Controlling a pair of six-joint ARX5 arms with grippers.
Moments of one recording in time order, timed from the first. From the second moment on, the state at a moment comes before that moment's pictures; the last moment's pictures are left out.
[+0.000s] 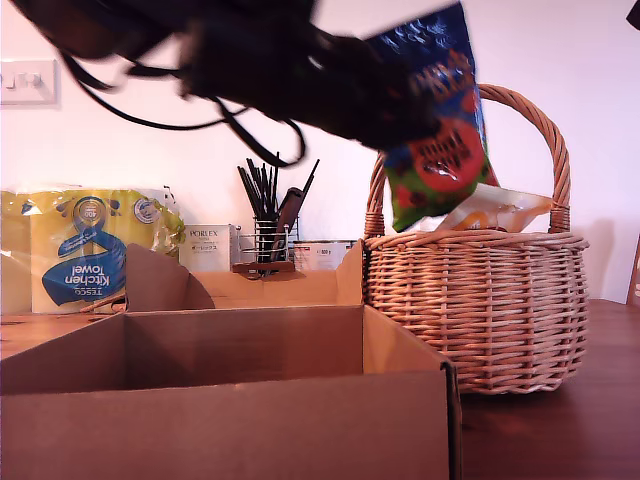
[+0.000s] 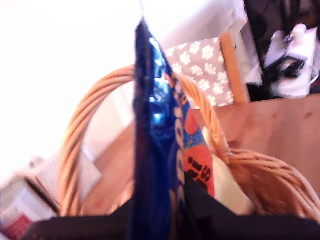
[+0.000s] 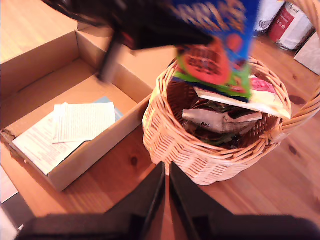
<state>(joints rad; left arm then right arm) -0.85 1.75 0.99 0.68 0.15 0.40 0.55 0.62 0.82 -0.83 -0.07 -0.32</state>
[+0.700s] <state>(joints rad) -0.85 1.84 1.03 0.74 0.04 0.58 0.55 0.62 0.82 -0.83 -0.07 -0.32</state>
